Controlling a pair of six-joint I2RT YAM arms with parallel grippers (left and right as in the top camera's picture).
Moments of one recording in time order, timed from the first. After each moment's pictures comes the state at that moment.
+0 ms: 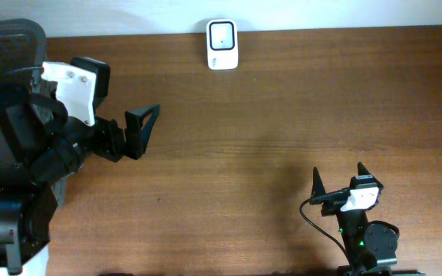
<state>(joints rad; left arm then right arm) -0.03 1.14 1.69 -1.05 0.47 0.05 0.06 0.01 0.01 -0.08 -0.02 -0.02</state>
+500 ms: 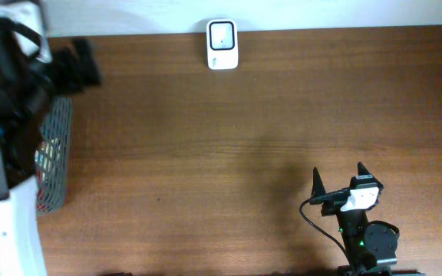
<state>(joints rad) 0.06 1.47 2.12 -1.14 -0.12 -0.16 0.06 0.01 0.01 -0.08 -0.02 -0.02</state>
